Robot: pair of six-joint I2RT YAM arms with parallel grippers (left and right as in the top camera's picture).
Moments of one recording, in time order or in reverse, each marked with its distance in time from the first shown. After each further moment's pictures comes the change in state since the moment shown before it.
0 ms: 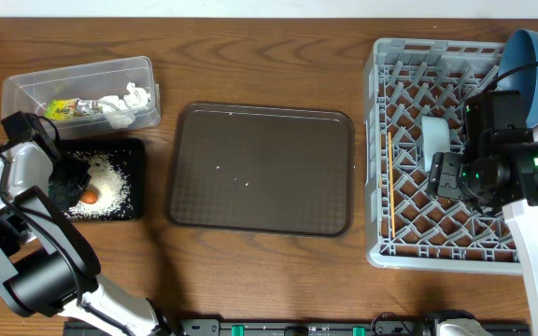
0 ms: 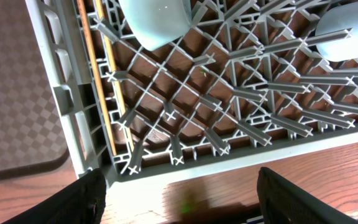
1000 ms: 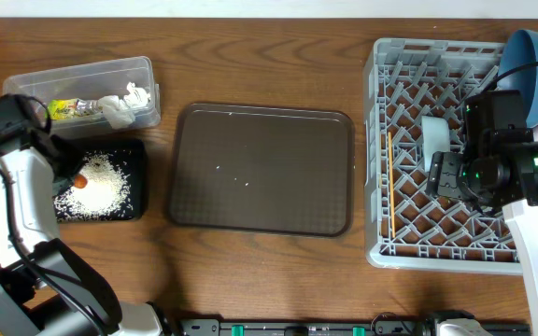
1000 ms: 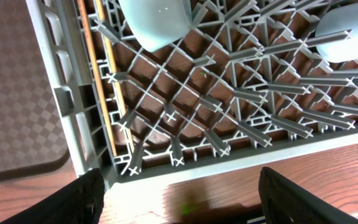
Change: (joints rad) left arm -0.038 -0.241 0.017 -0.060 0.000 0.102; right arm 0.000 0.000 0.000 0.004 0.000 0.000
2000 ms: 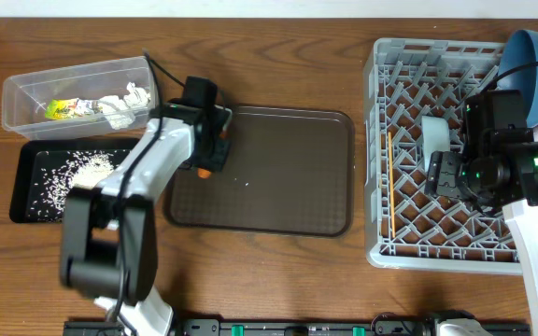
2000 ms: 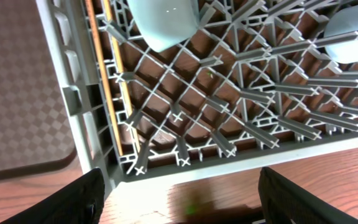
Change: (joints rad) left arm -0.726 0.183 0.004 0.045 0.097 0.672; right arm 0.000 0.000 0.000 0.004 -0.018 0.000
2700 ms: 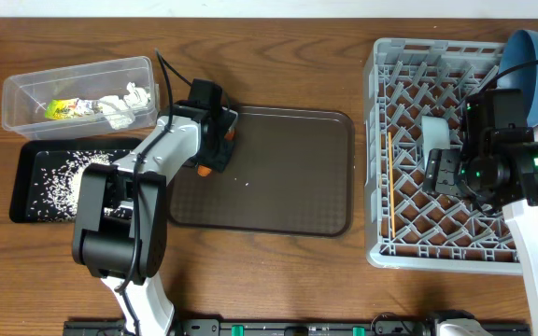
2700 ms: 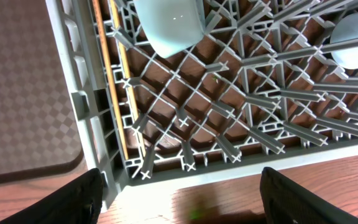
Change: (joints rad) left arm -0.006 0.134 0.000 0.126 0.000 0.078; right arm 0.000 0.000 0.000 0.022 -0.020 0.000
